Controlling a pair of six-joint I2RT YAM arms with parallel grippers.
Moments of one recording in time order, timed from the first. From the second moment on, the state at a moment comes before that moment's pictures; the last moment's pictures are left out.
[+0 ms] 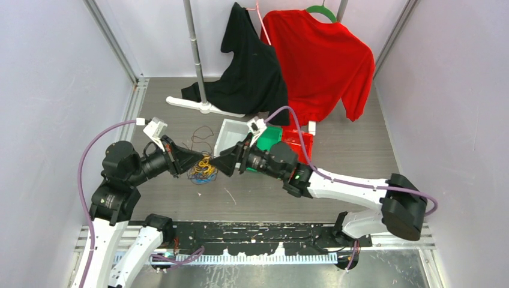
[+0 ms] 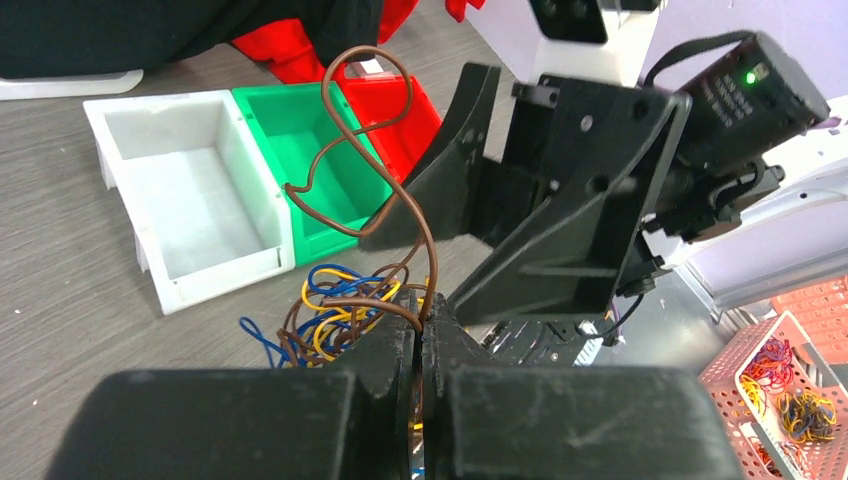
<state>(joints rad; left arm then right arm) -0.24 0.57 0.93 -0.56 0.65 -0.37 1.04 1.28 0.78 0.59 -0.10 0.71</state>
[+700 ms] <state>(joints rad) -0.24 0.58 0.93 -0.55 0.67 -0.36 1.11 1.43 0.83 0.78 0.13 0.71</state>
